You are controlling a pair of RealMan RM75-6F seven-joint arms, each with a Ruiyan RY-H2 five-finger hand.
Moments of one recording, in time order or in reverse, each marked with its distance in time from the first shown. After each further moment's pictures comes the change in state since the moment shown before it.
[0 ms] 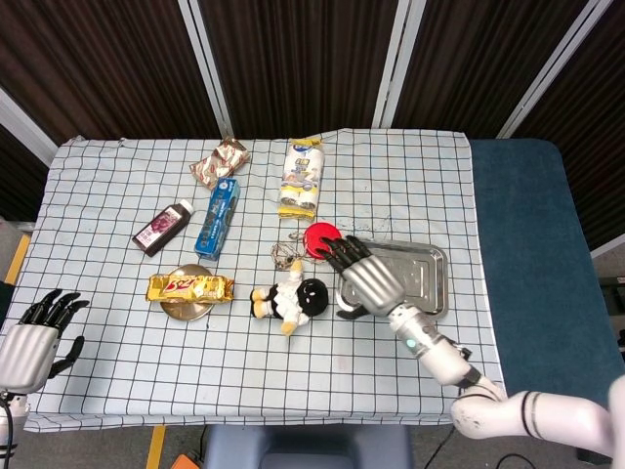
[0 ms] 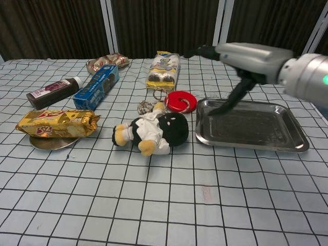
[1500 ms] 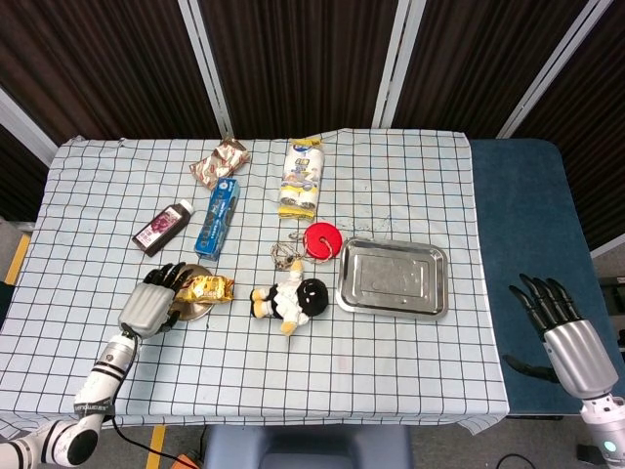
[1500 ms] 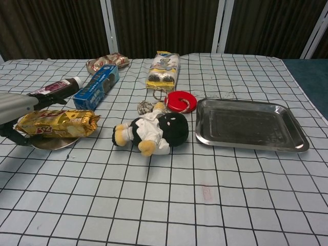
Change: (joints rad) left arm -0.359 -0.226 -0.108 -0.045 -0.332 -0.520 0.367; right arm -0.585 0.276 -0.238 0.252 -0.462 0.654 0.476
